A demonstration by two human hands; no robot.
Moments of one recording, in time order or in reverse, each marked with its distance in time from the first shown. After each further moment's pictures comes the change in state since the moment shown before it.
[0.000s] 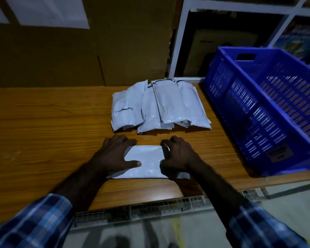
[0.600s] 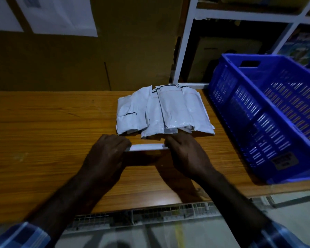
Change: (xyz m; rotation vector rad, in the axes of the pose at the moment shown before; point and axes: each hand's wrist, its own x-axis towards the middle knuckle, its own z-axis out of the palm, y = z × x) left_hand -0.045 0.026 -0.052 0.120 0.467 0.209; right_hand -0.024 -0.017 -0.032 -0.153 0.516 -0.373
